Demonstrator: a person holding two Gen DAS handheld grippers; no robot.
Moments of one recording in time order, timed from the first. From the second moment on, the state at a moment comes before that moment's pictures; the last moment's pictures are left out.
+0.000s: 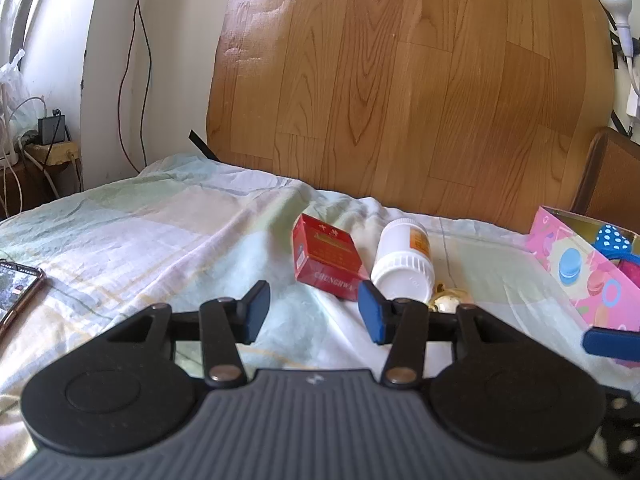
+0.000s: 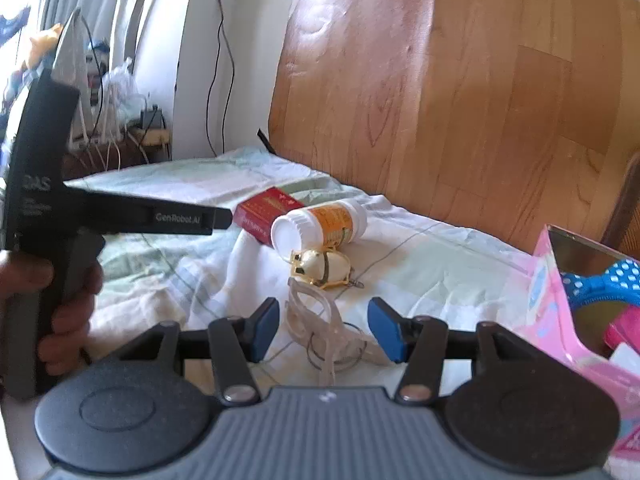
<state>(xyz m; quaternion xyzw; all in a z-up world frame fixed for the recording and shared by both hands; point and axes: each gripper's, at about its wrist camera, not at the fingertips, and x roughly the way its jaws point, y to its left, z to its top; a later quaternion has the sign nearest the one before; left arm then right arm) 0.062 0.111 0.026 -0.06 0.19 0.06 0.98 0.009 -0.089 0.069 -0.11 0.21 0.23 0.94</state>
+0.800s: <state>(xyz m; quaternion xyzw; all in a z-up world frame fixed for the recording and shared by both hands) 0.014 0.097 0.038 -0.03 0.19 -0.03 0.98 -0.007 -0.125 0.072 -0.02 0.25 0.26 0.93</state>
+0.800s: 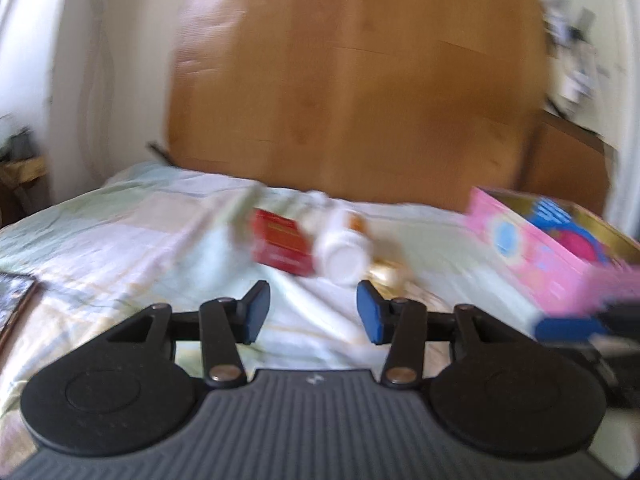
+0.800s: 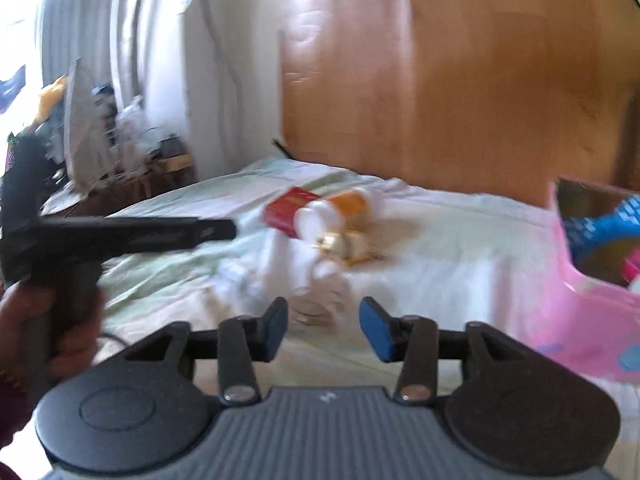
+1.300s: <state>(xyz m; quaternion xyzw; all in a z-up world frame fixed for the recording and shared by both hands) 0.018 0.034 0.022 0.07 0.24 -0.12 0.96 0.015 -0.105 0.049 -0.07 0.29 0.26 0.92</state>
